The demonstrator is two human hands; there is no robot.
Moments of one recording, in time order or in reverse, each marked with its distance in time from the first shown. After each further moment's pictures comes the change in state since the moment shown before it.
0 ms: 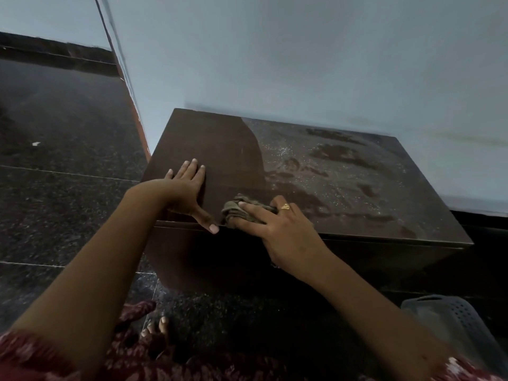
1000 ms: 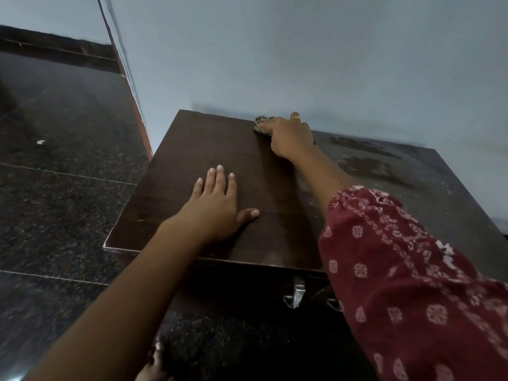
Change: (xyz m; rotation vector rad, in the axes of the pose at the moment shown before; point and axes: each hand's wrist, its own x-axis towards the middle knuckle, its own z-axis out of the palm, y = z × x) left_hand 0.035 0.037 0.009 -0.080 0.195 -0.009; right_hand 0.190 0.129 0.068 0.032 -0.358 0.459
